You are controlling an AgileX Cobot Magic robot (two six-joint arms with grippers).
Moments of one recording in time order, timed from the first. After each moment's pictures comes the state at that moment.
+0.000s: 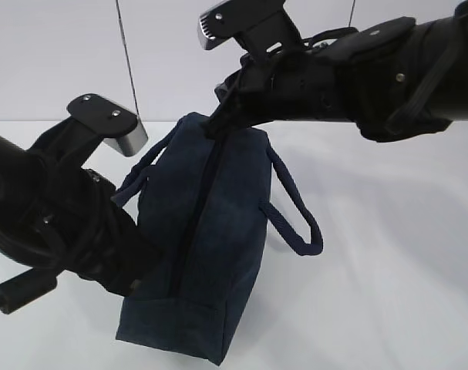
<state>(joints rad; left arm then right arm) -0.72 1.38 -0.83 -0.39 0.59 0.33 0.59 1.75 -1.21 -1.75 0.11 1.53</state>
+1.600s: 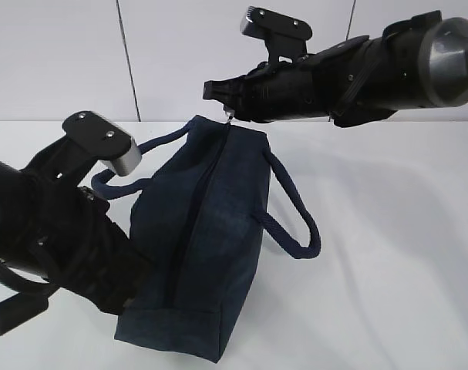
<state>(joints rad) -0.72 1.38 -0.77 -0.40 0.53 0.37 0.46 1.99 -1.41 -1.76 0.00 2.12</state>
